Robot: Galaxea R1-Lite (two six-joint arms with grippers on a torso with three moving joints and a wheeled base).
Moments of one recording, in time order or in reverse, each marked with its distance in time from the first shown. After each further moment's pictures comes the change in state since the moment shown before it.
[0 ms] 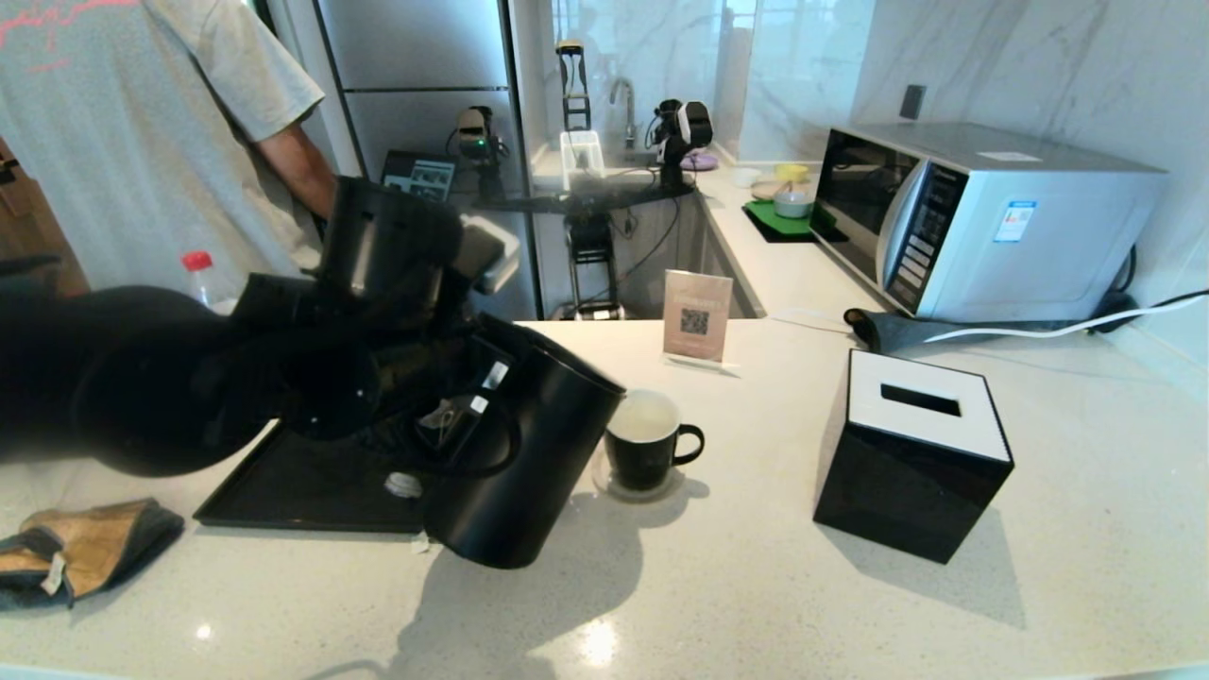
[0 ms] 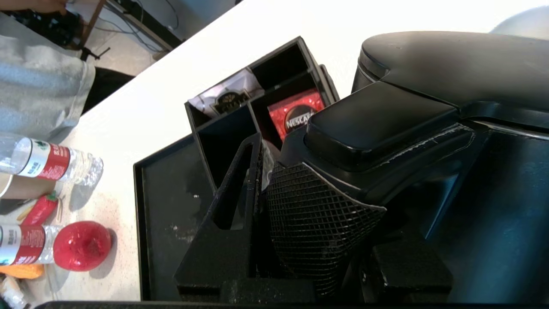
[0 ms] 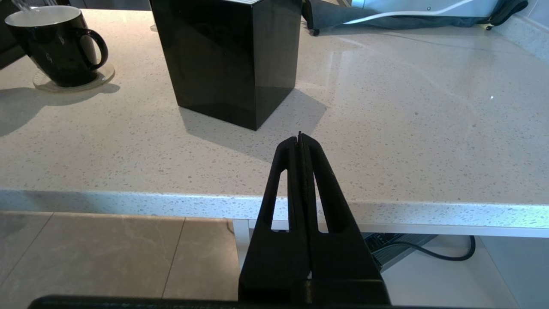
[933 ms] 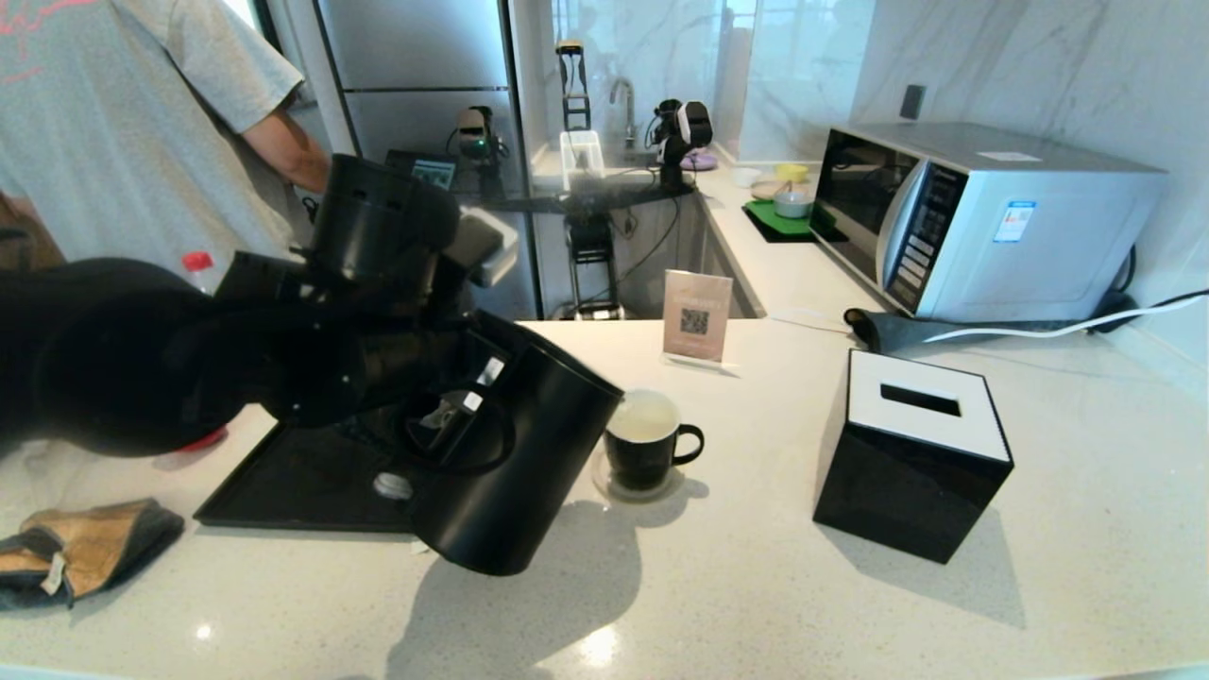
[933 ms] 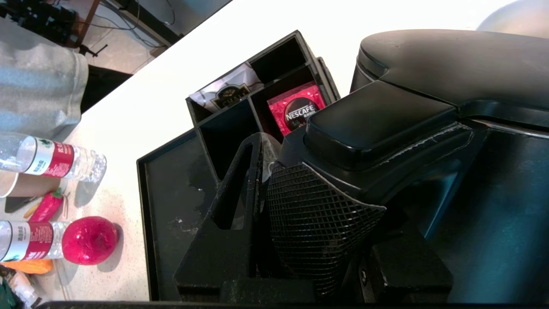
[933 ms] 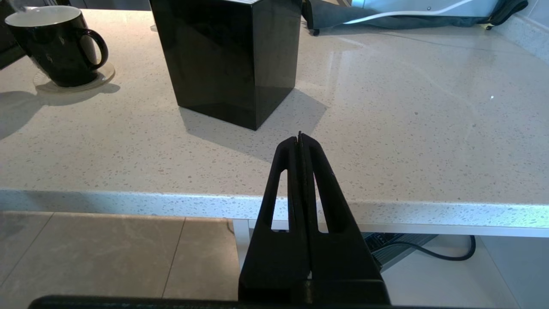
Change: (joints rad) left arm -0.008 -0.015 -0.052 0.100 -0.001 0.000; right arm 0.000 0.000 0.000 0.000 0.000 0.001
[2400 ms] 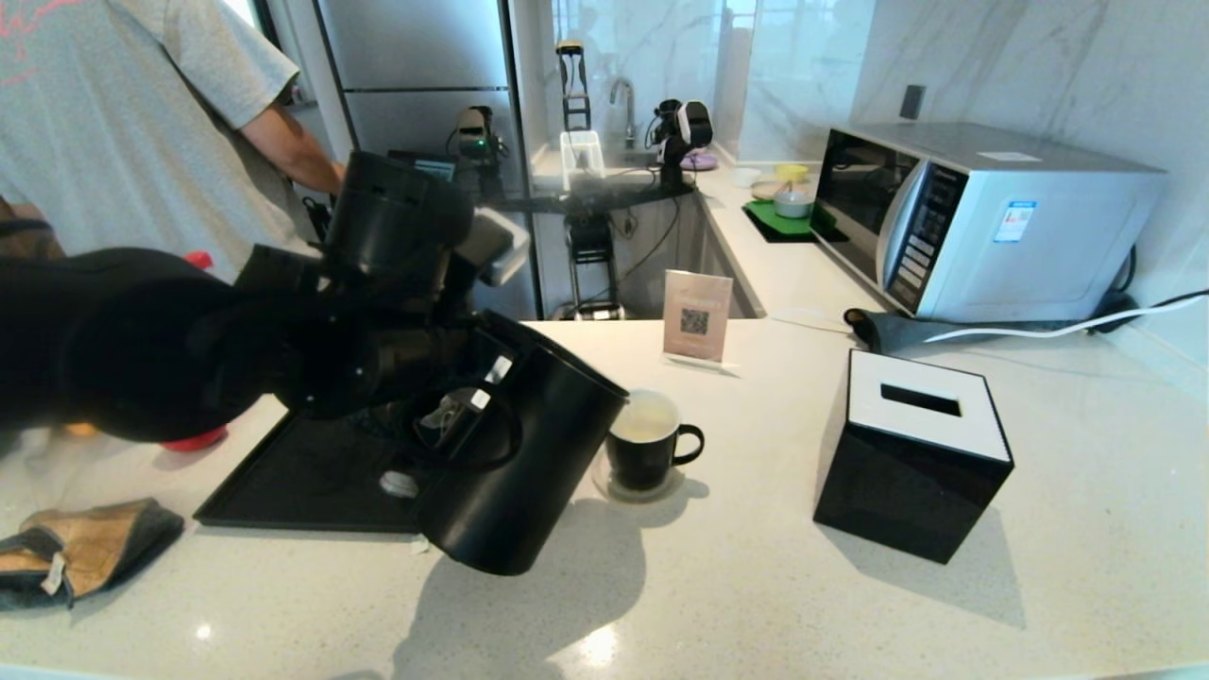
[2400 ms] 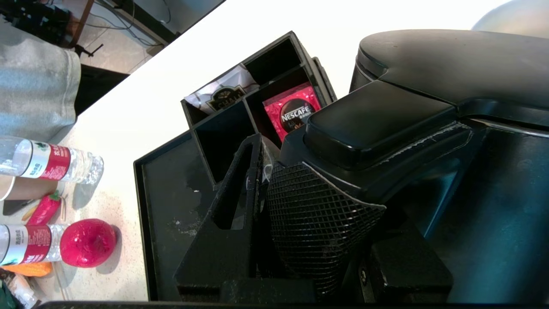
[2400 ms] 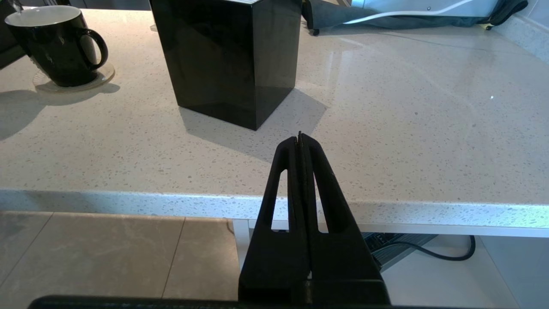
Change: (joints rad) left arm -0.004 0.023 -0.038 0.033 -0.003 -0.002; right arm 0.000 0.000 0.000 0.000 0.000 -0.001
